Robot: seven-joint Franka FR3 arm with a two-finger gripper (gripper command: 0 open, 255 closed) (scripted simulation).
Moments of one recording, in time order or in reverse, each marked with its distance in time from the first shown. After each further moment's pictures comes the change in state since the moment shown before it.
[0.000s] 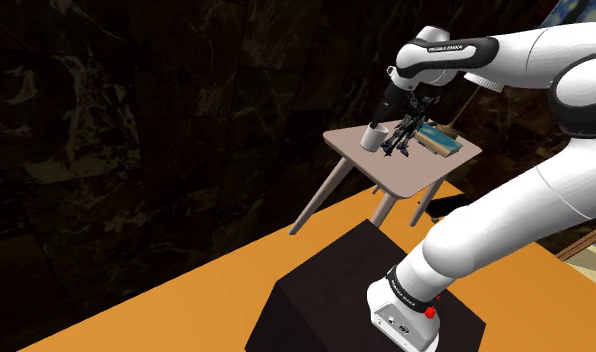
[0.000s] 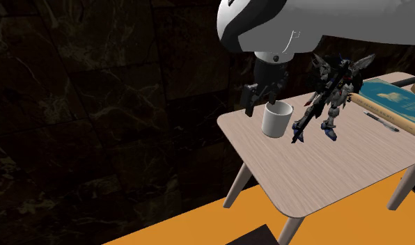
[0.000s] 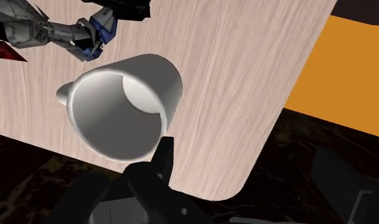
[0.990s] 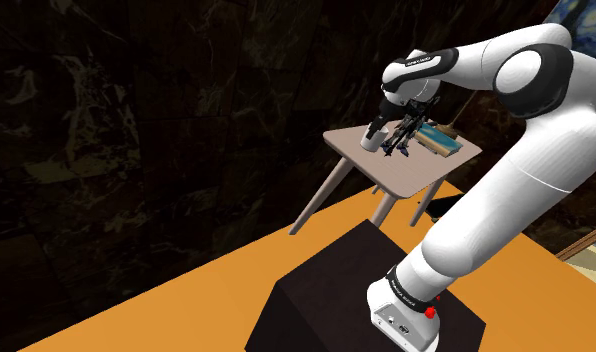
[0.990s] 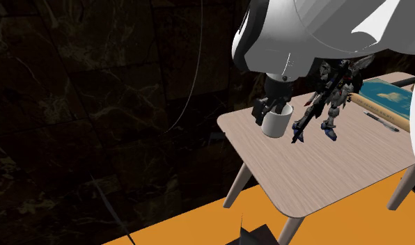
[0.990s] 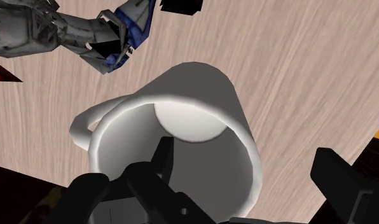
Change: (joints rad) arm -0.020 0.243 -0.092 0.066 0.144 0.135 -0.185
